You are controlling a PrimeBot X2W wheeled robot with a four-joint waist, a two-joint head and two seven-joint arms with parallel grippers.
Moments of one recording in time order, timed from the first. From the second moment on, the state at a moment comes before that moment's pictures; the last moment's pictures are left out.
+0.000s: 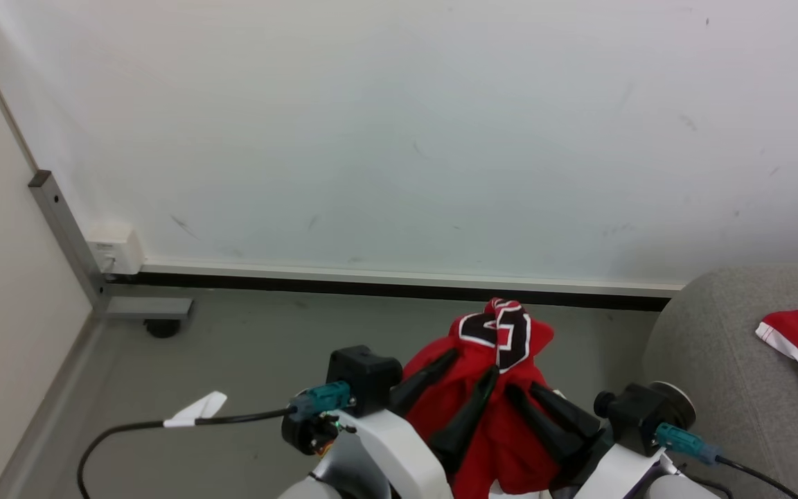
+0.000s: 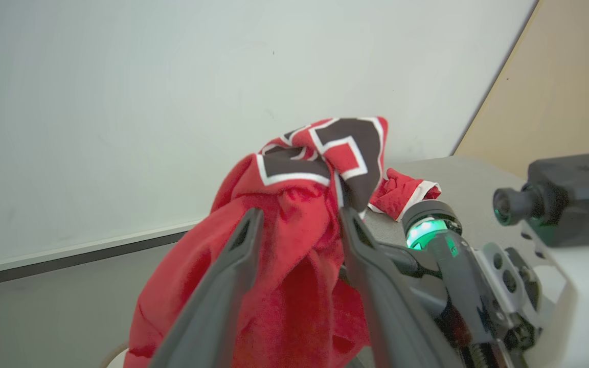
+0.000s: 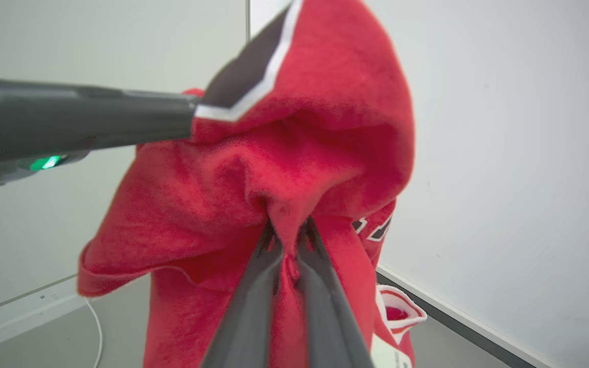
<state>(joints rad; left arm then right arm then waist) -0.32 0.13 -0.66 -0.02 -0.53 0.05 0.17 -0.45 -0.31 0.88 0.34 0.65 0.13 -0.26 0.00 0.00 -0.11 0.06</state>
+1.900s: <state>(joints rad) -0.32 0.17 -0.76 0.05 -0.46 -0.04 -0.04 -0.28 -0.39 0.44 0.16 0.51 0.13 -0.26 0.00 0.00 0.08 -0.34</state>
